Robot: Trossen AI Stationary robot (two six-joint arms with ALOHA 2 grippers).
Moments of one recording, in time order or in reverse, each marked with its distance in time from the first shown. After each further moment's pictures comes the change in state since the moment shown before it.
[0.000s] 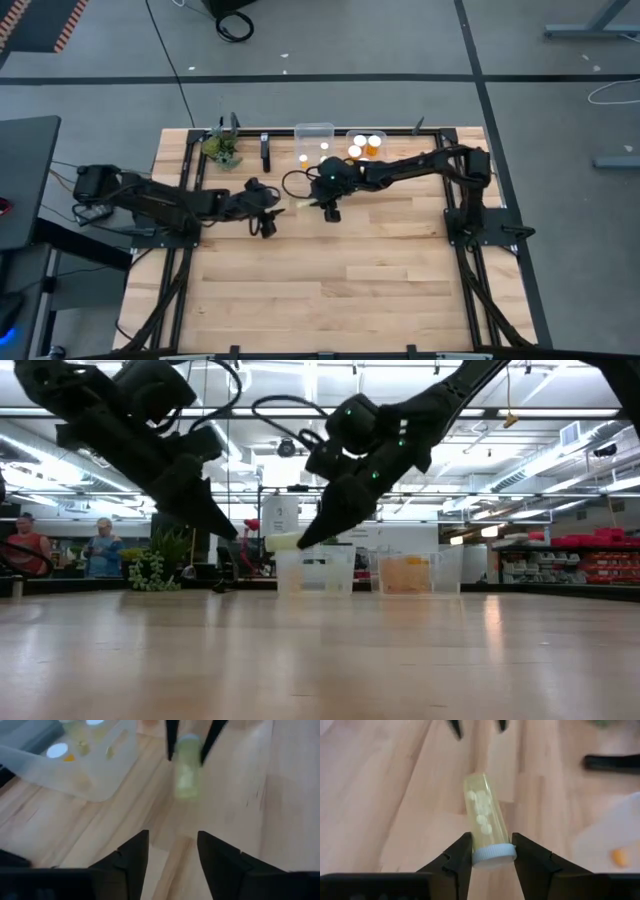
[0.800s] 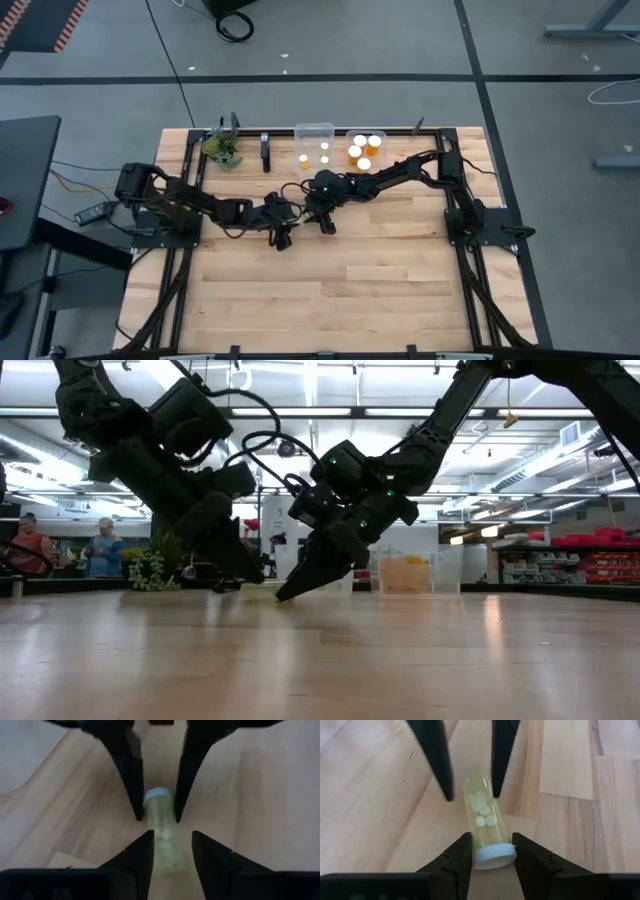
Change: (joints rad) left arm -0.055 0.375 0.094 0.215 0.101 -0.053; right arm 0.013 0.225 0.001 0.227 -0.183 0.033
